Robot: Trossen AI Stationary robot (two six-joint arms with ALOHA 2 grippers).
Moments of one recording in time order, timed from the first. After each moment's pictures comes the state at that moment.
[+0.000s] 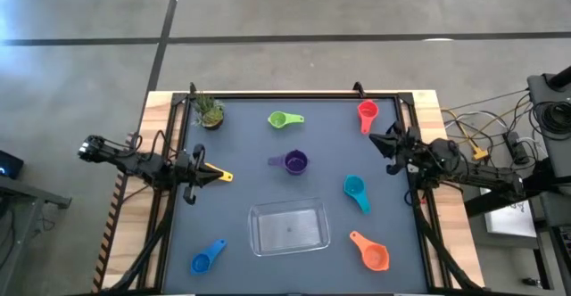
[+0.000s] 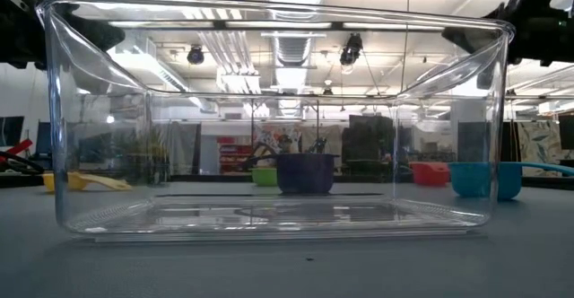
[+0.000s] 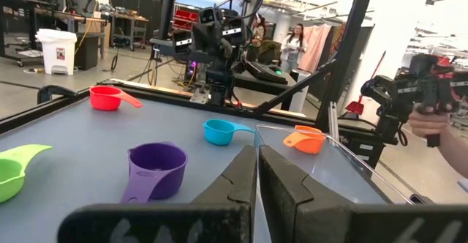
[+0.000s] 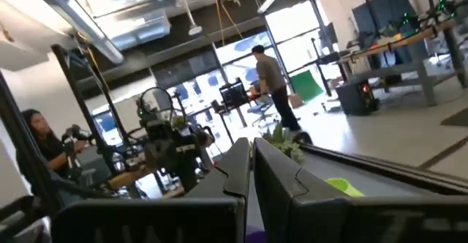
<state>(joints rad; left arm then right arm) -0.34 0.02 0.02 0.05 -0.32 -0.20 -0.21 0.04 0.01 0.28 0.11 0.36</state>
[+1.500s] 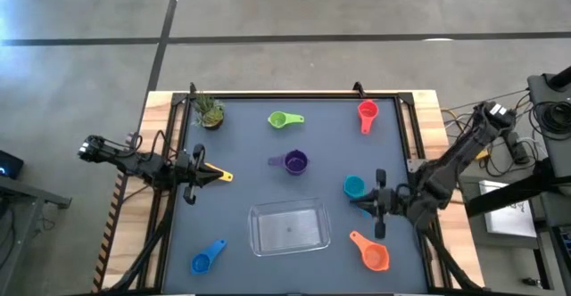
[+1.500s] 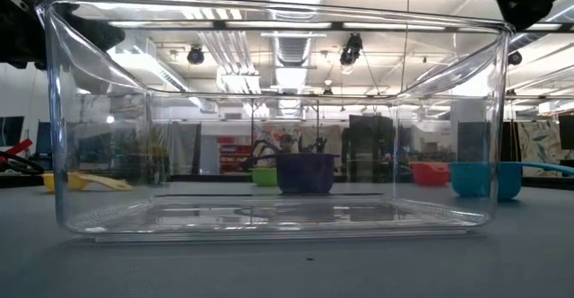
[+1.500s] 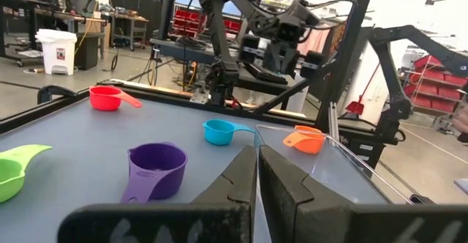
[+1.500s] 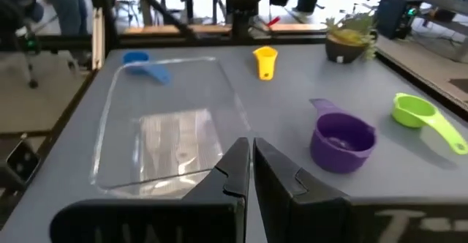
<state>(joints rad) -0.34 0.02 0.02 0.05 -0.32 -0.20 0.82 1.03 0.54 0.04 0.87 0.37</state>
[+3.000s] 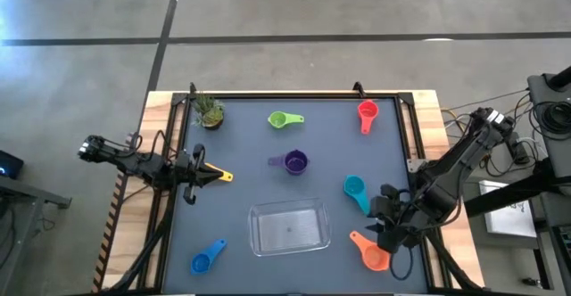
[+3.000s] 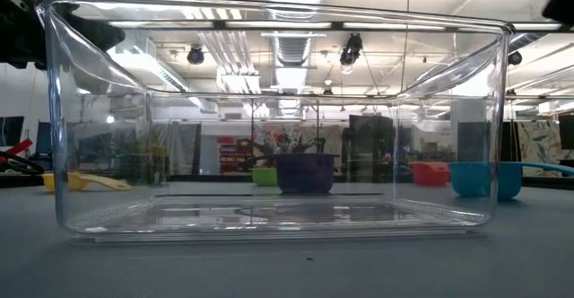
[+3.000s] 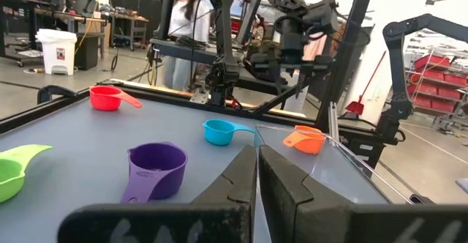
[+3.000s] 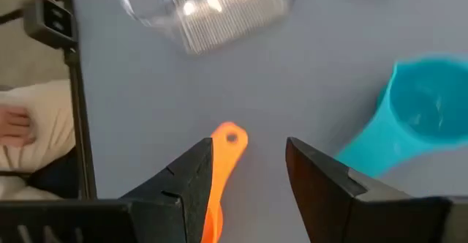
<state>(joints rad) -0.34 0.02 0.02 0.05 -0.32 -0.20 0.82 1.20 0.91 -0.79 0.33 1.07</state>
